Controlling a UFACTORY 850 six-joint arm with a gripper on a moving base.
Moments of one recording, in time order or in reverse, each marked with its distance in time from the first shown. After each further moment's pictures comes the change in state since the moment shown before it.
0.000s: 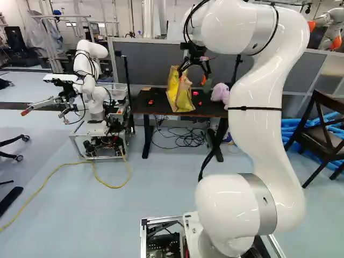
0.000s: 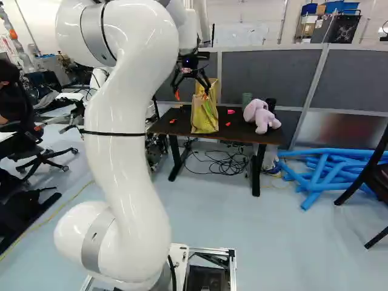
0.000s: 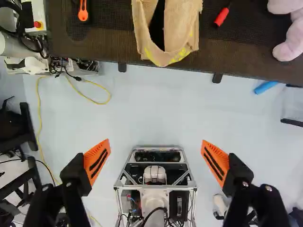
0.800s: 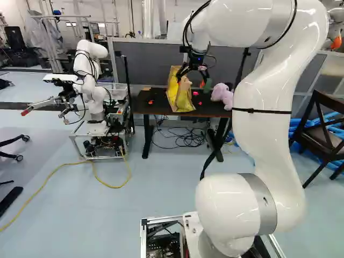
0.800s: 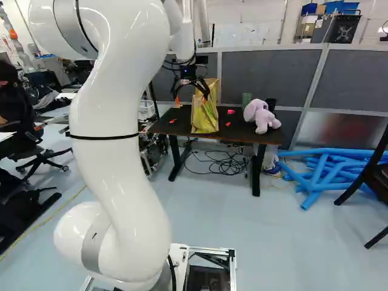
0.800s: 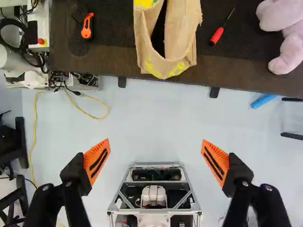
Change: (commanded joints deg) arm 0.7 6.2 13.5 -0.4 16.2 0.5
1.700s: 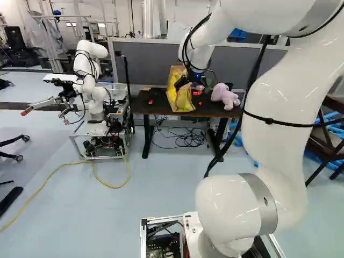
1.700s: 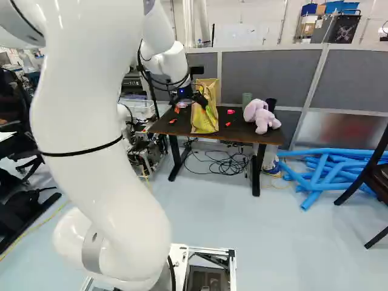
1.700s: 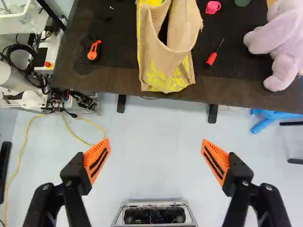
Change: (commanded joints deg) arm 1.4 11.7 25.5 -0.7 30.5 0.9
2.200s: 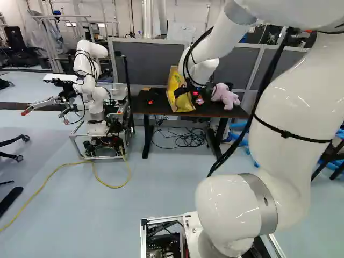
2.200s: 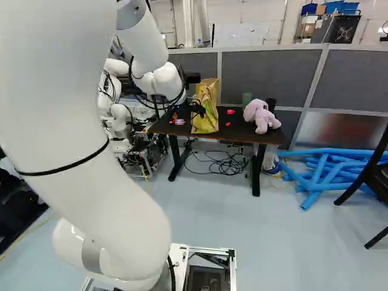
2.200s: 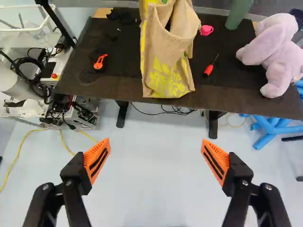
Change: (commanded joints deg) arm 0.9 7.8 17.0 -0.4 20.3 0.6
